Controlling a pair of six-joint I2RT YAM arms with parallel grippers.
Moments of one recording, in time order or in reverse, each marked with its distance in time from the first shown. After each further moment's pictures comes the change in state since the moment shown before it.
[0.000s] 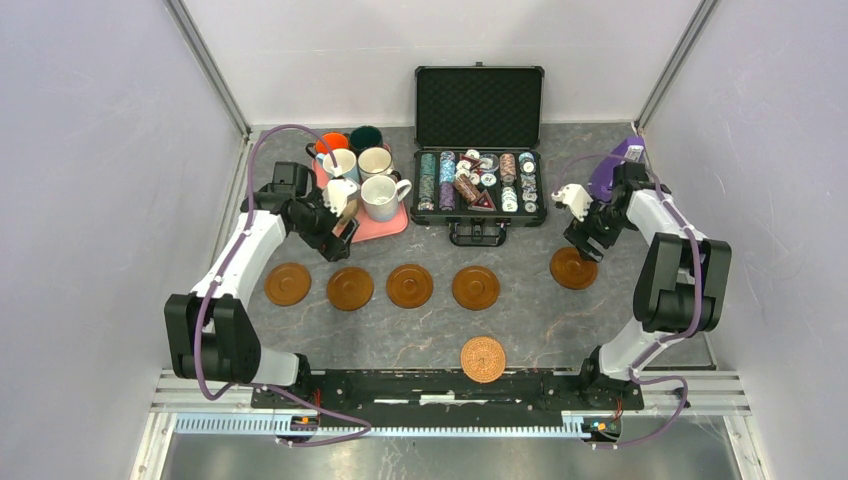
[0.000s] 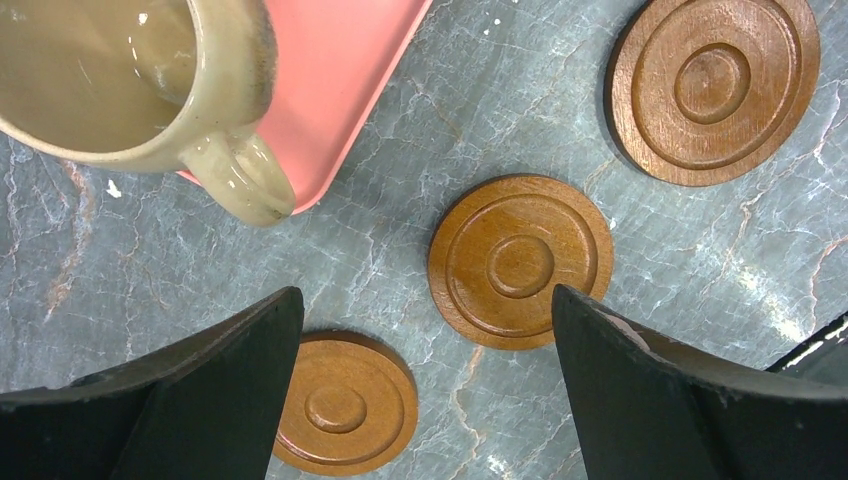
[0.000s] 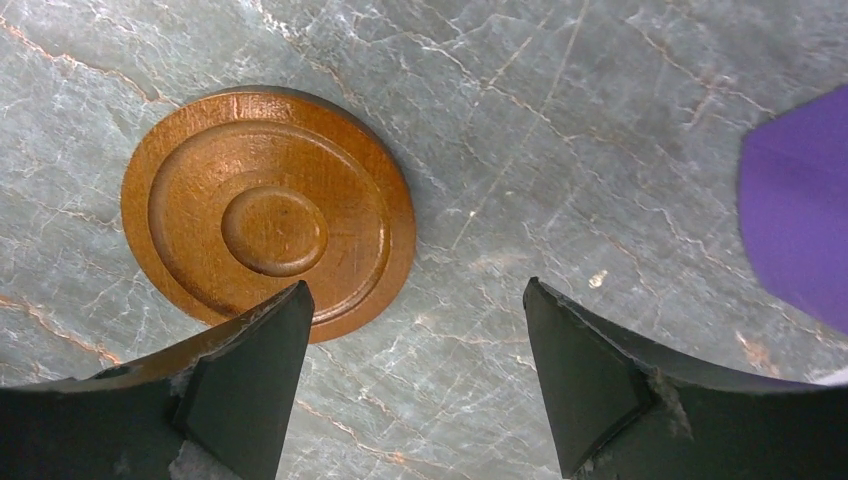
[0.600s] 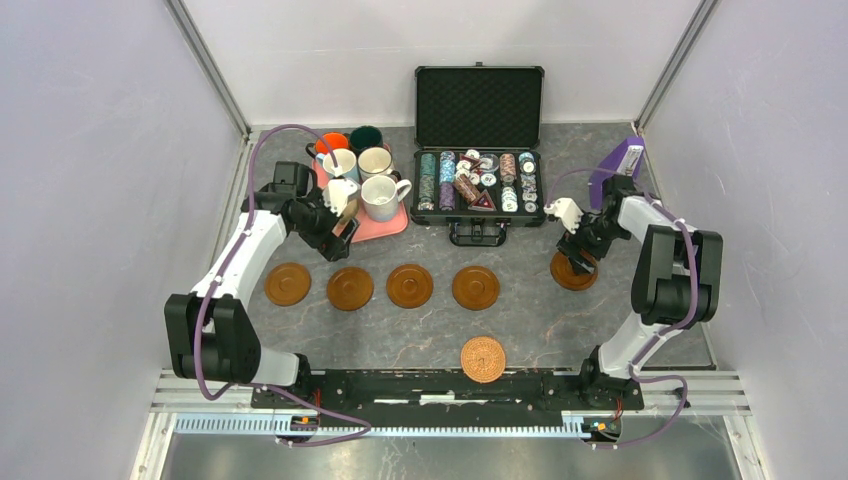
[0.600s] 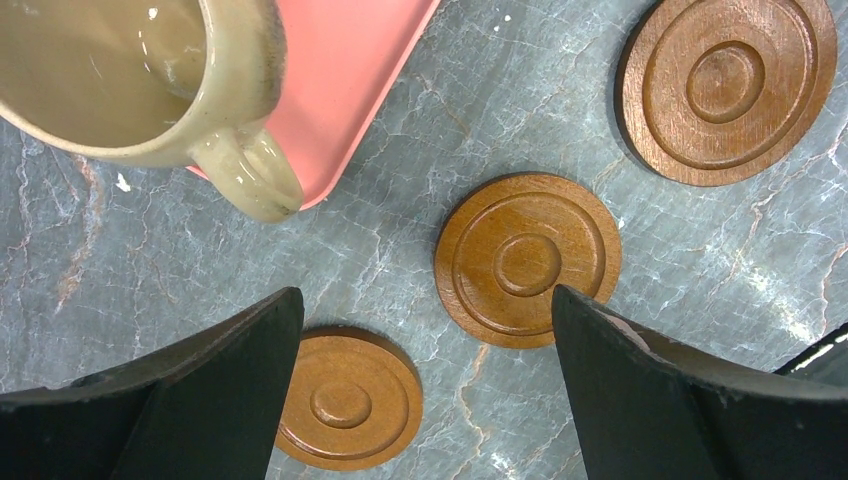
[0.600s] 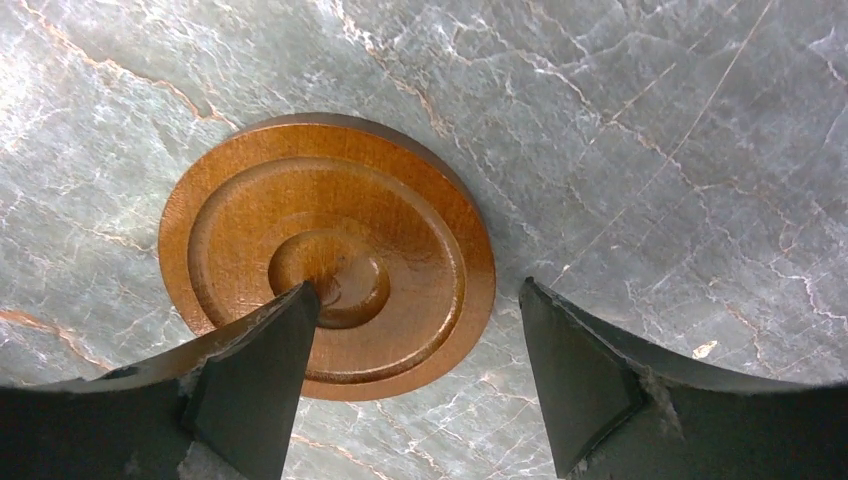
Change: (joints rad) left arm -0.007 0.000 0.002 0.002 -0.023 -0.004; right arm 0.017 0.074 -0.071 0.023 -0.021 -0.012
